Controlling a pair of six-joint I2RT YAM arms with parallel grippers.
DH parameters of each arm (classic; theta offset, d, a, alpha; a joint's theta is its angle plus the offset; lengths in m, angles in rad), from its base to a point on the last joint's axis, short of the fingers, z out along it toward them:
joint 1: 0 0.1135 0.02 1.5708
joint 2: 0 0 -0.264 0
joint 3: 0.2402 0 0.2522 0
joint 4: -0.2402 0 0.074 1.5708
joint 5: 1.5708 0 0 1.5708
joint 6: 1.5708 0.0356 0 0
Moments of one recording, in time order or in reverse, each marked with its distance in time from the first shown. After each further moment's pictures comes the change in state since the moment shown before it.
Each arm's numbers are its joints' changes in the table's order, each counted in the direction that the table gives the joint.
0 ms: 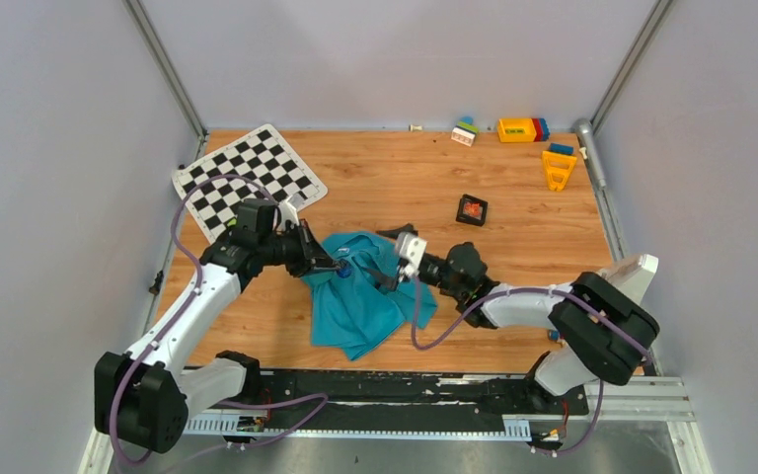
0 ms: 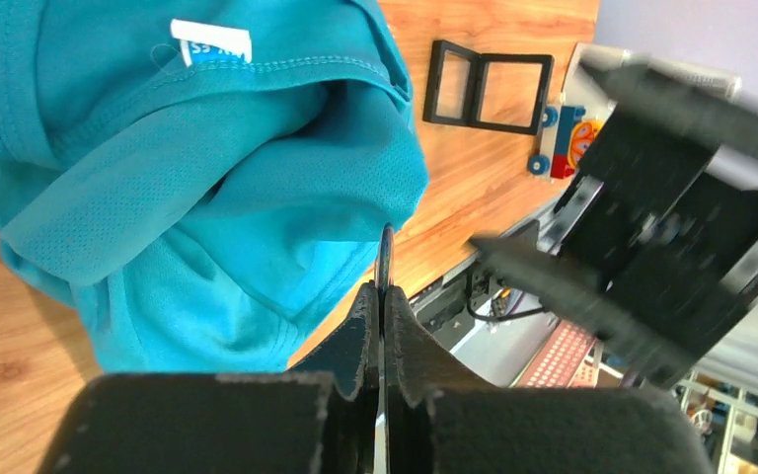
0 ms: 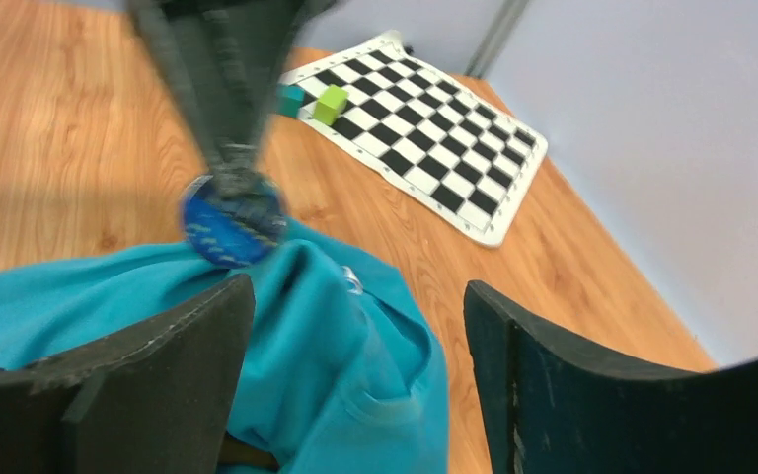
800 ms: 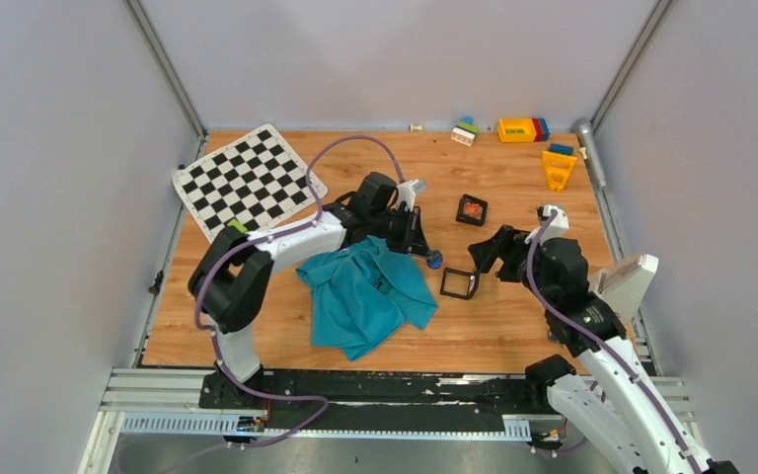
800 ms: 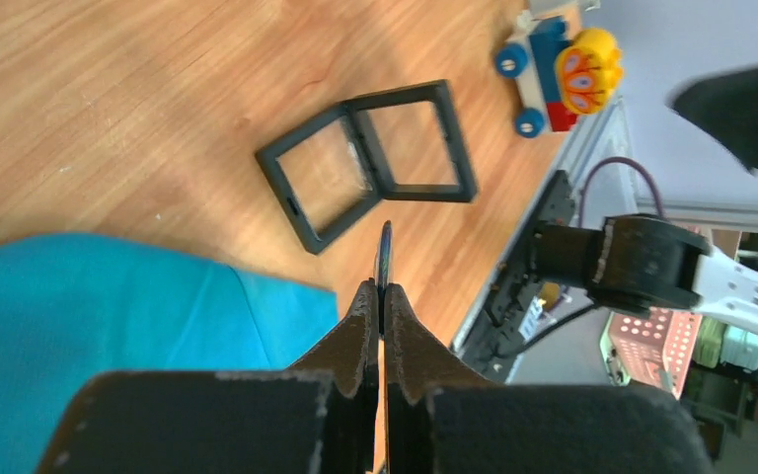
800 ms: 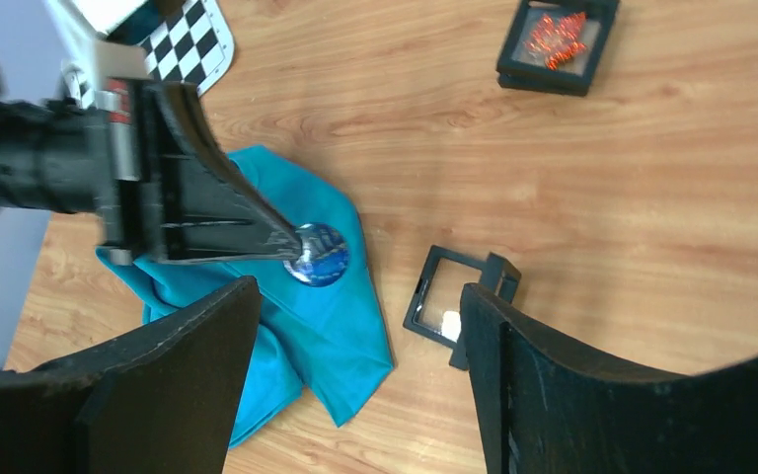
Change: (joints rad) left arm -0.433 -0.657 0.455 0.334 -0.006 0.142; right arm -0.488 0.862 0.140 -1.421 0.306 0.930
